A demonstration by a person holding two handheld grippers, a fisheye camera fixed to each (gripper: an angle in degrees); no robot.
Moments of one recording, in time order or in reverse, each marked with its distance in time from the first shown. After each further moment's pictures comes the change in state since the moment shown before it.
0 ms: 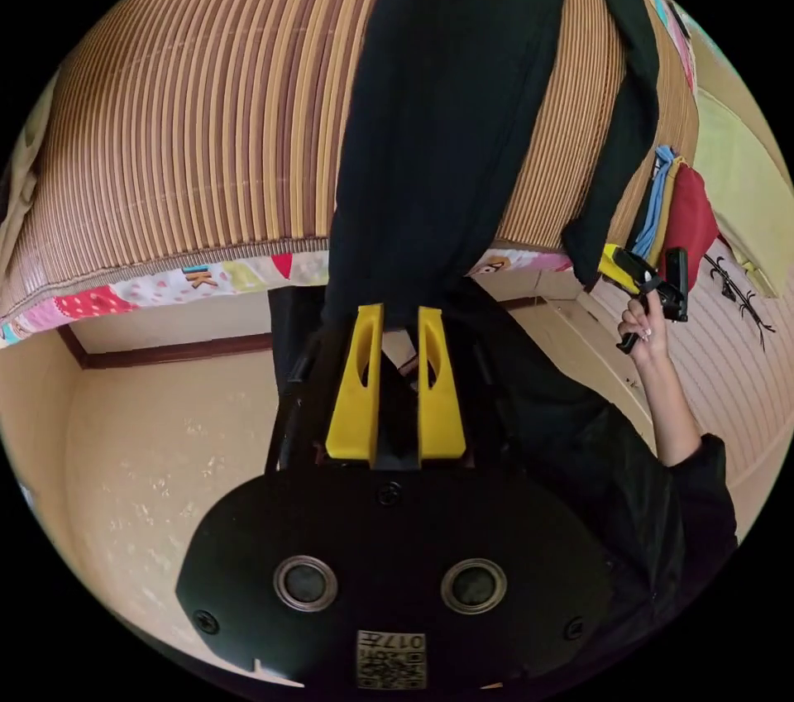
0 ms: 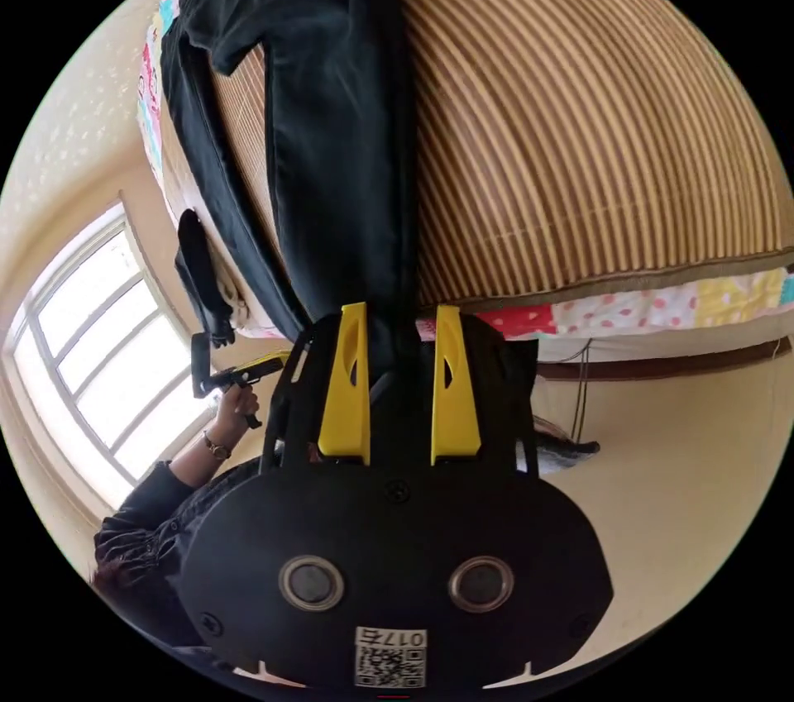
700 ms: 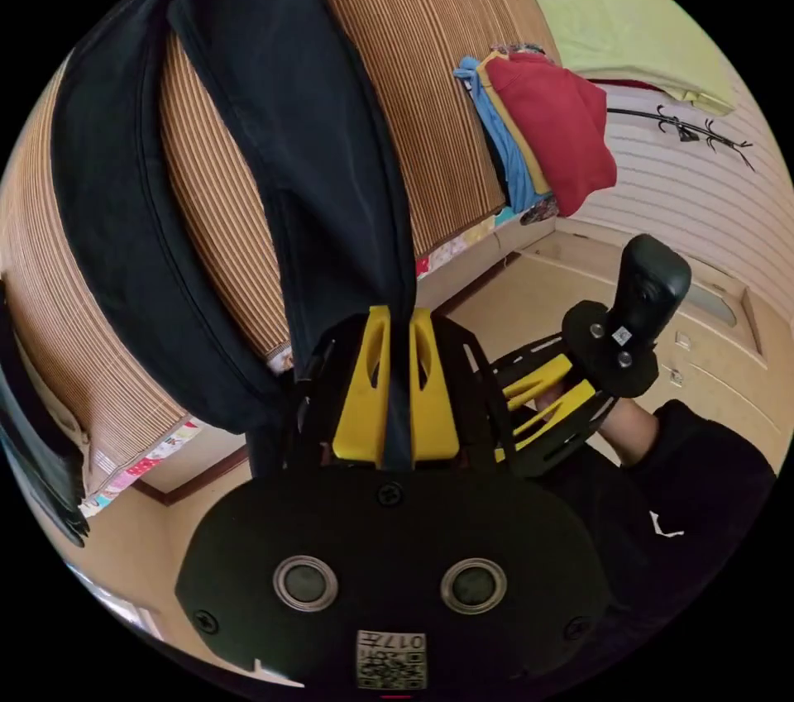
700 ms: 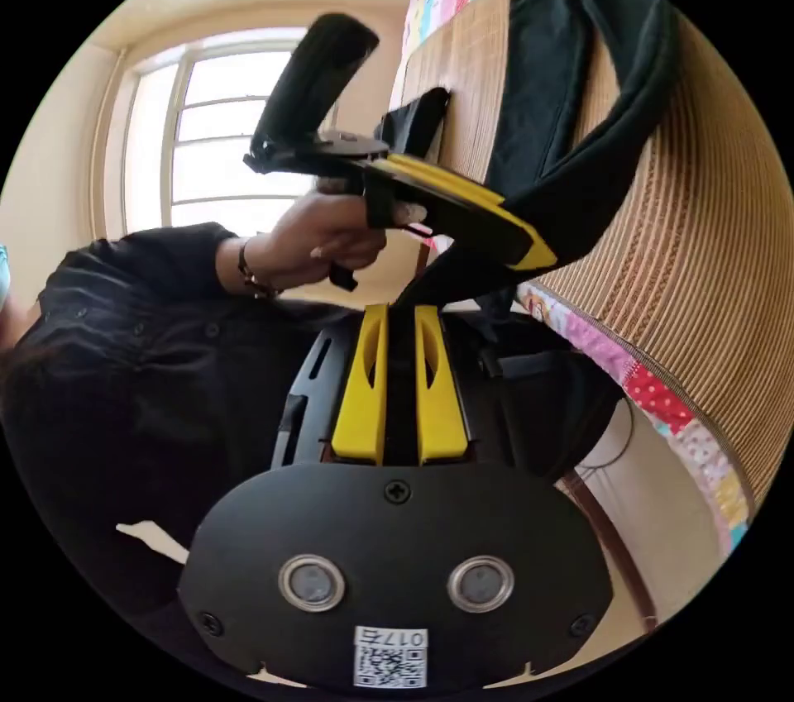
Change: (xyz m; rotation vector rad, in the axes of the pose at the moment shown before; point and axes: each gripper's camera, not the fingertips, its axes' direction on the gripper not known) left arm 0.170 0.038 -0.131 0.042 -0.107 0.476; right arm -0.041 0.190 -0.070 -0.239 -0.183 -0.800
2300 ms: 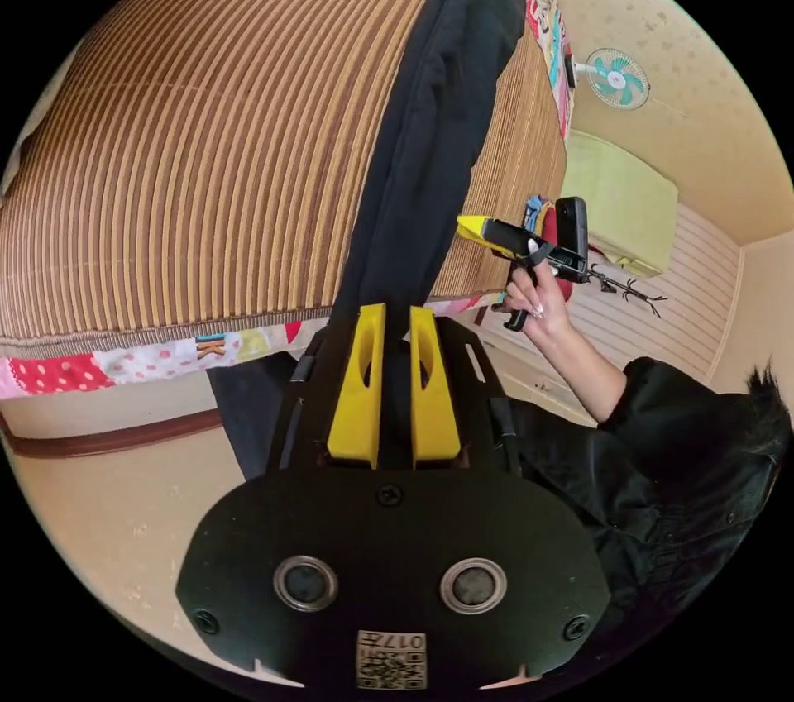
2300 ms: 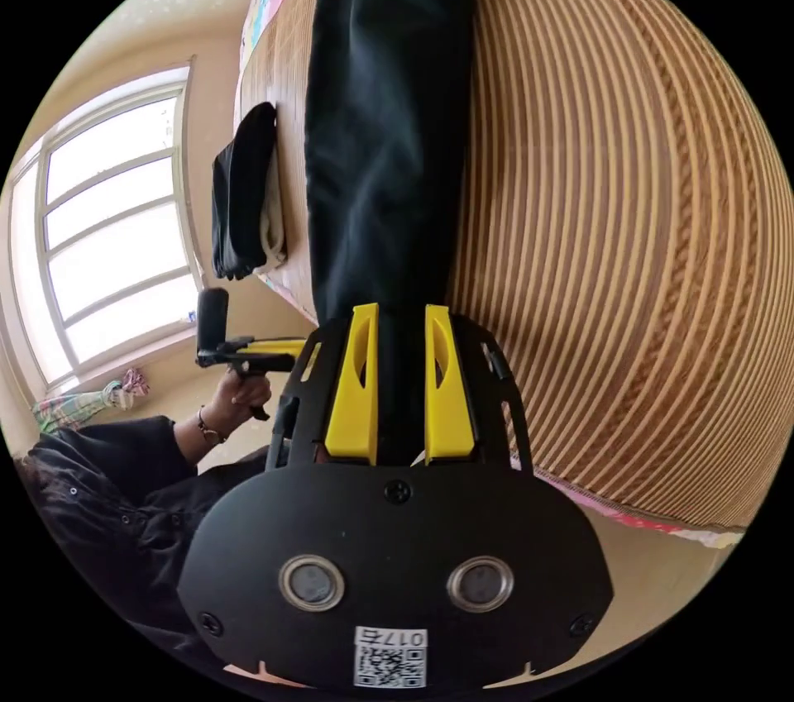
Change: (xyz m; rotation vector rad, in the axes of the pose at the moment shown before) left arm -0.298 0.268 -0.110 0.314 0.471 -0.352; right arm 0.153 -0.085 0.173 0.078 0.245 0.374
